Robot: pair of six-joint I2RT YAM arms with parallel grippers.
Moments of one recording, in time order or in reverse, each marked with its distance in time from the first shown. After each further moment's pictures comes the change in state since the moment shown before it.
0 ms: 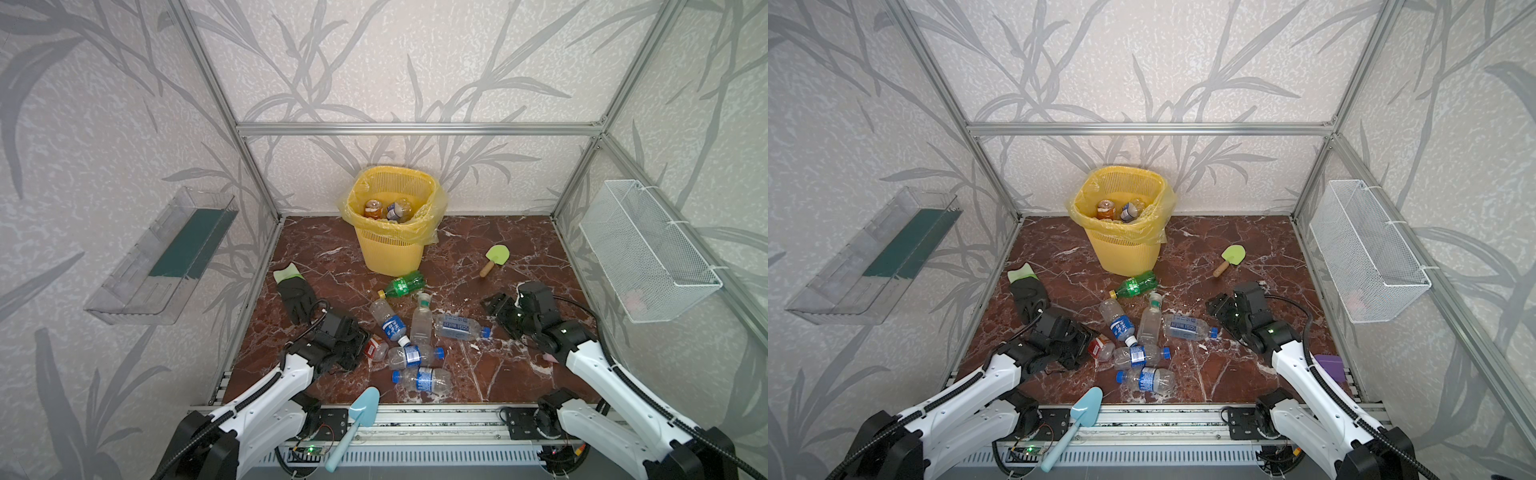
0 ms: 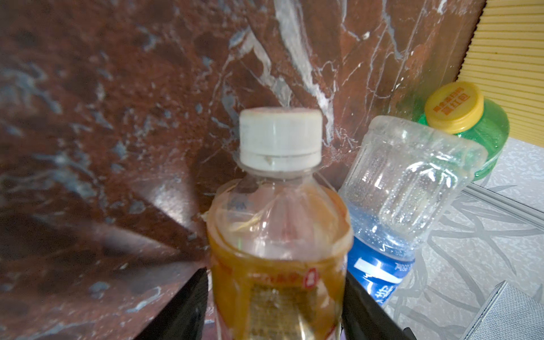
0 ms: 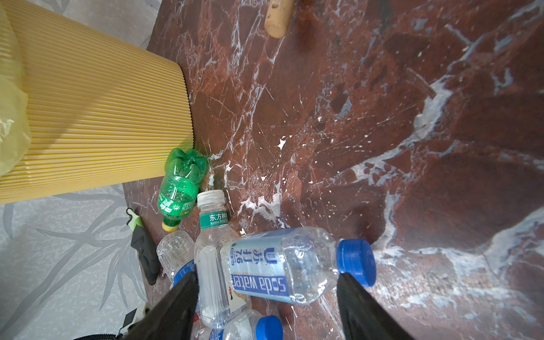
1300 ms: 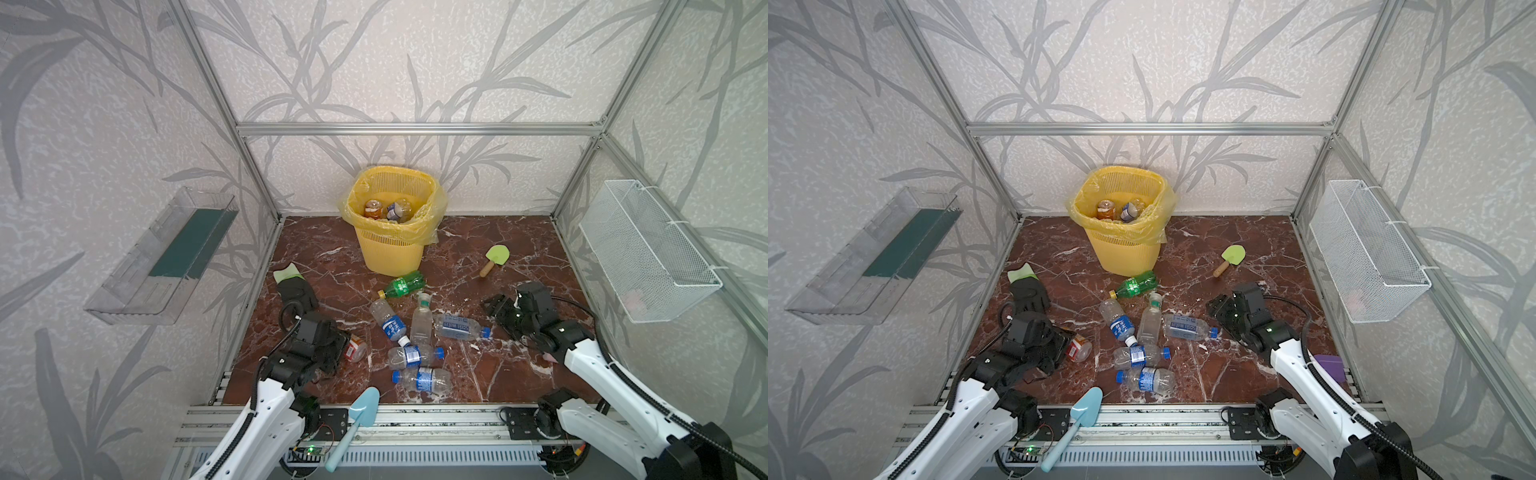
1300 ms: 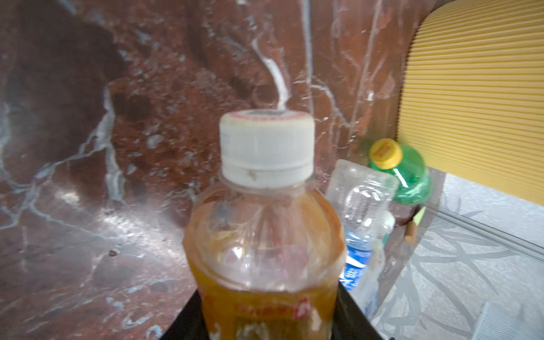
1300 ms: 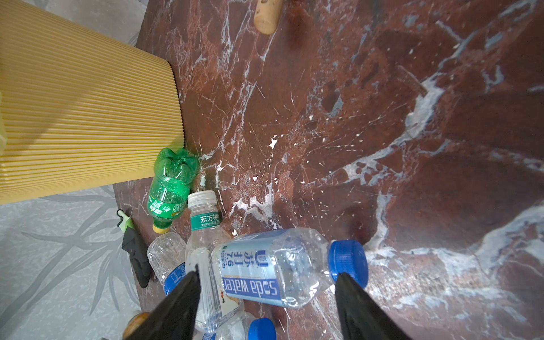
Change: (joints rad) left arm 0.177 -0.290 0.131 -0.353 -0.066 0.140; right arm 0.000 0.020 -0.005 -0.002 0.008 -0.007
